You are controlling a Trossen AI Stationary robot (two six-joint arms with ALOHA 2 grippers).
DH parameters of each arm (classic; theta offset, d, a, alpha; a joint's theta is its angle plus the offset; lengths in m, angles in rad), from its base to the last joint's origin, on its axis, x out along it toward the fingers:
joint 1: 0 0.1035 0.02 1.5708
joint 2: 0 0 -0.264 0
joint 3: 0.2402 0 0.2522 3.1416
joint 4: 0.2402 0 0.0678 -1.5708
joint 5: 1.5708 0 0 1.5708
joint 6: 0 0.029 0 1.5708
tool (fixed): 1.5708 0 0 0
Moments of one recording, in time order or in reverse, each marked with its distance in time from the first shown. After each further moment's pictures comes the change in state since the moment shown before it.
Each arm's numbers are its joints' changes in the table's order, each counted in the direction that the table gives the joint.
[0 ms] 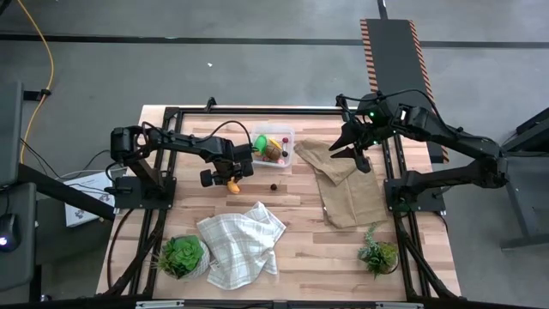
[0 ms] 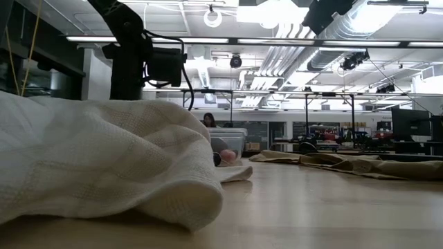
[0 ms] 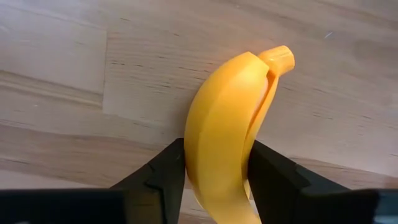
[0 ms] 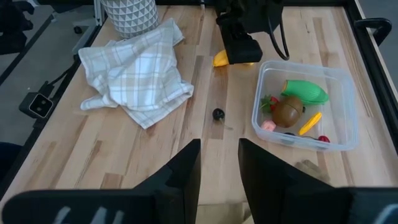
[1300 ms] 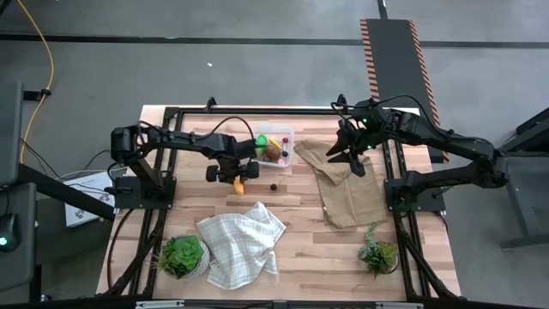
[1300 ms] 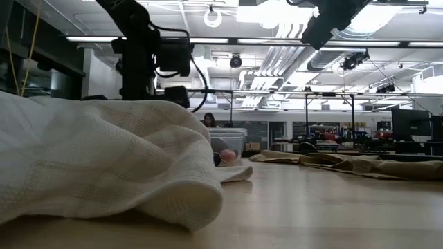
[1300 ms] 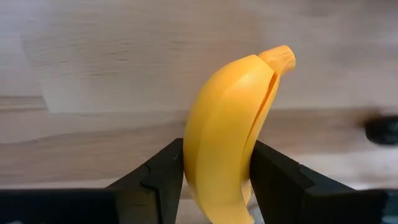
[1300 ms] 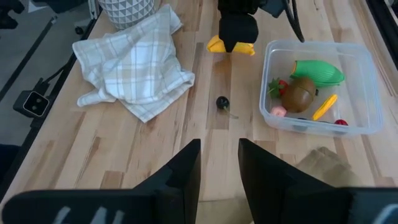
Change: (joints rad) left arm 0.000 -0.001 0.076 0.003 0.084 0.221; right arm 0.000 0.000 -0.126 -0.097 -0.008 0.050
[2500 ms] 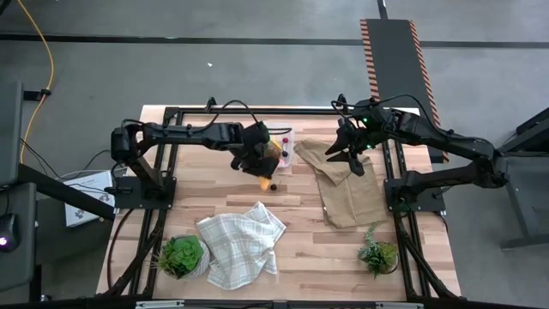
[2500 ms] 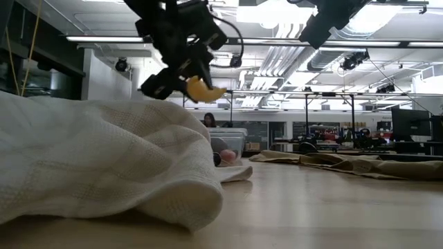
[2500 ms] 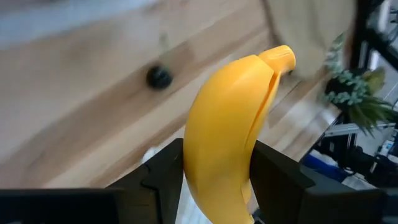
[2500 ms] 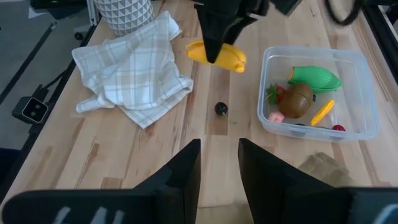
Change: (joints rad) left arm 0.000 0.000 0.234 -0.142 0.216 0.382; right arm 0.000 0.000 0.000 -0.025 0.000 0.012
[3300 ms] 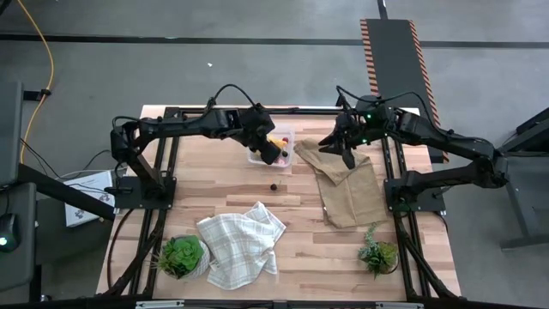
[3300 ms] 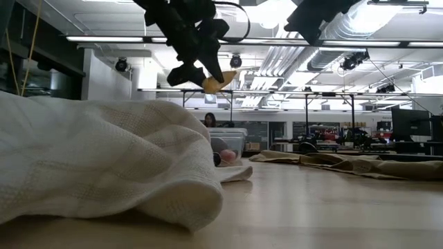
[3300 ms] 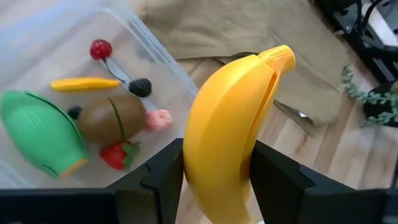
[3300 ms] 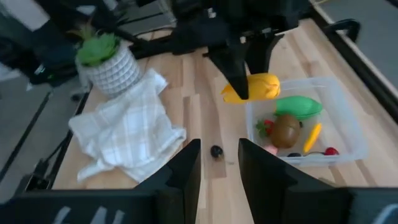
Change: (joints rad) left arm 0.067 0.000 0.139 -0.011 -0.262 0.481; right arm 0.000 0.000 0.000 -0.189 0.032 0.253
